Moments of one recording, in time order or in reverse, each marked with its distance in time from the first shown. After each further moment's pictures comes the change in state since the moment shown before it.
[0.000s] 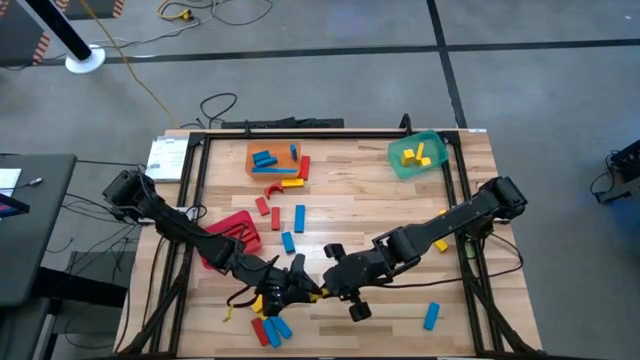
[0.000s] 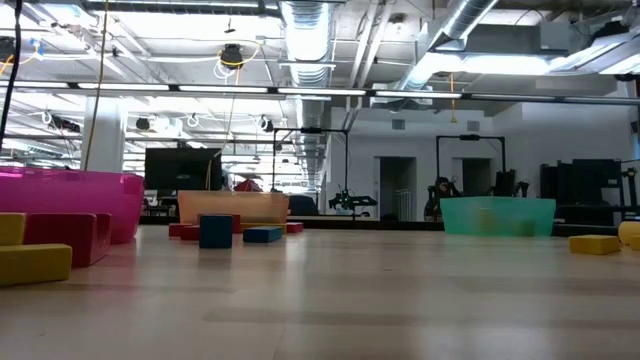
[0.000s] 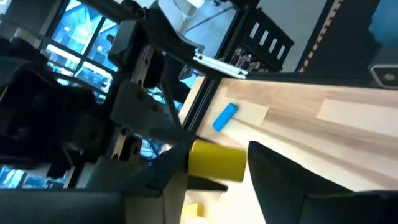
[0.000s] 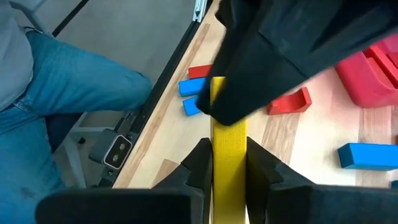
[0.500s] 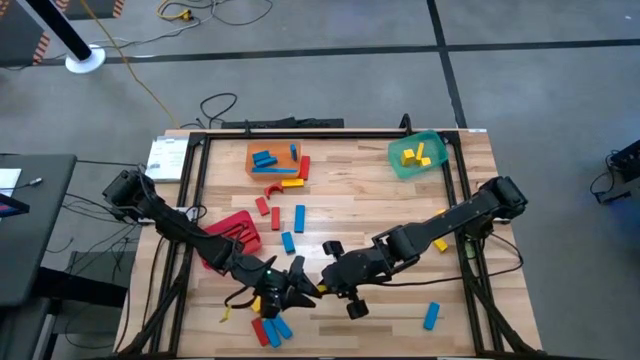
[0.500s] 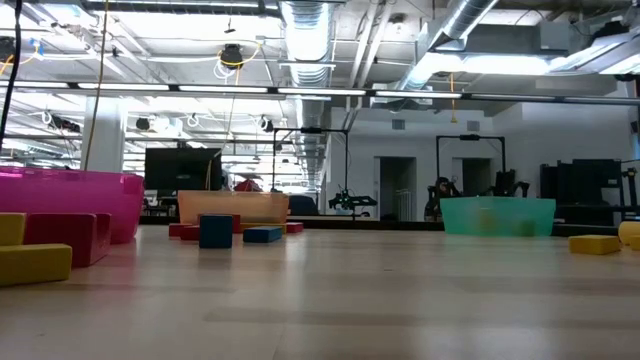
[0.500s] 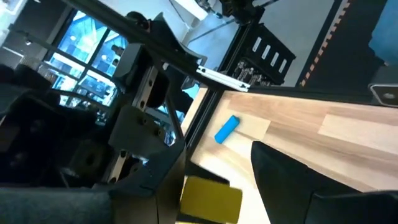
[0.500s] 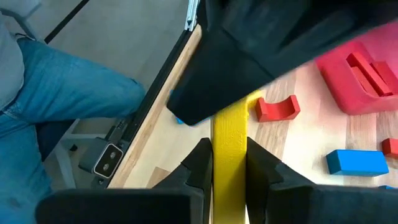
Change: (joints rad) left arm 0.004 0.000 0.000 0.042 0.015 -0.005; right arm -0.002 0.000 0.000 0.026 0.012 -0.008
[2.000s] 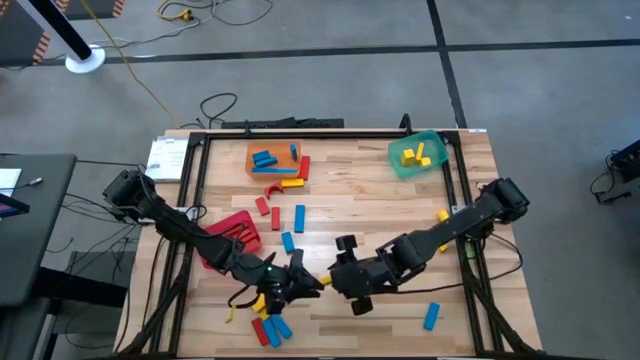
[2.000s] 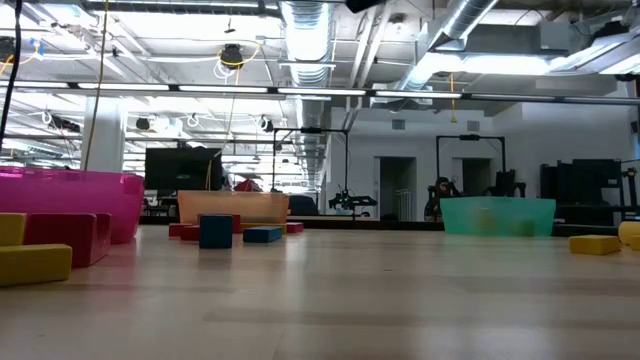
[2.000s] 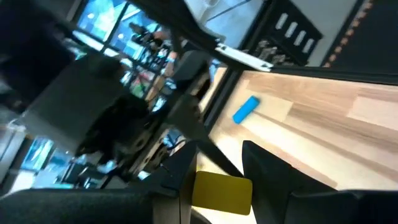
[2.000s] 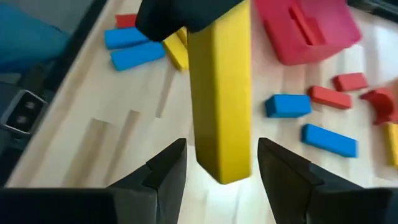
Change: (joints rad) left arm 0.004 0.001 -0.001 0.017 -0.120 -0.008; right arm 0.061 -0.002 0.000 -0.206 0.297 -0.007
